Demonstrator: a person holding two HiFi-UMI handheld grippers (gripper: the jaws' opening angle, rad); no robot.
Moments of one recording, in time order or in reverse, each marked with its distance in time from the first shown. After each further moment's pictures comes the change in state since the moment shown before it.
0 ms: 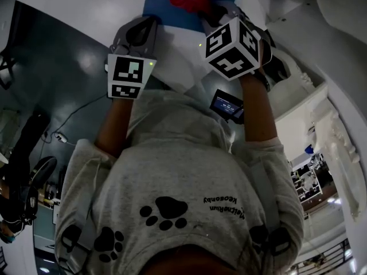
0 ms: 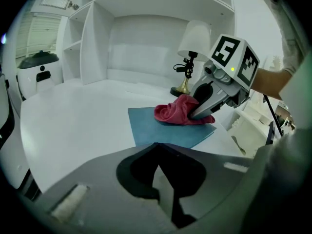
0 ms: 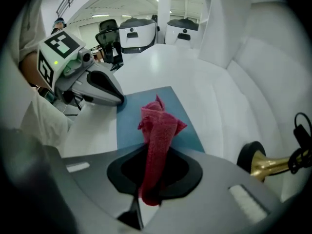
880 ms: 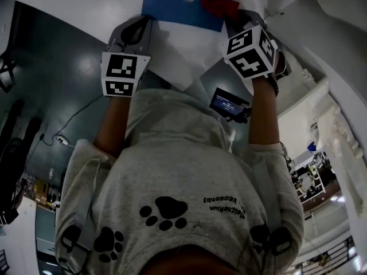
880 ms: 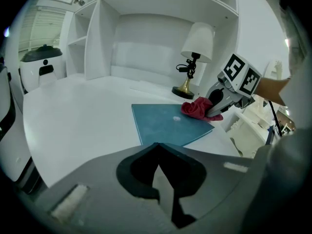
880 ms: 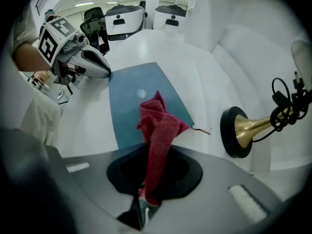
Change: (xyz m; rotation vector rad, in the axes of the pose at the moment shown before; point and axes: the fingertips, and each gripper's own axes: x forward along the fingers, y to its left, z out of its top) left arm -0.013 0.007 -0.010 -0.047 0.016 -0.003; right arm -0.022 -0.016 -0.071 0.090 0.148 -0.105
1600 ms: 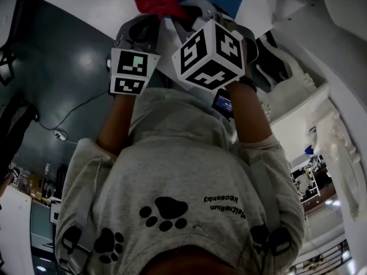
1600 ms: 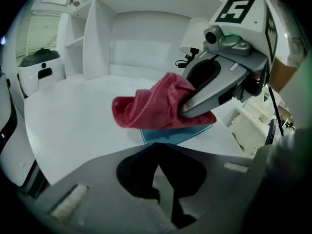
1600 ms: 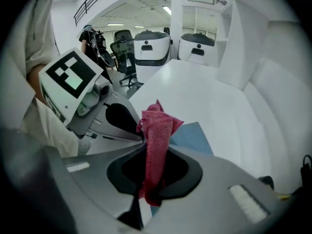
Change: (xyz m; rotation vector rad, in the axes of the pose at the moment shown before) left arm 0.003 -0.001 -0.008 0.035 0.040 0.012; right arm -0.016 0.088 0.140 -0.181 -0.271 0.174
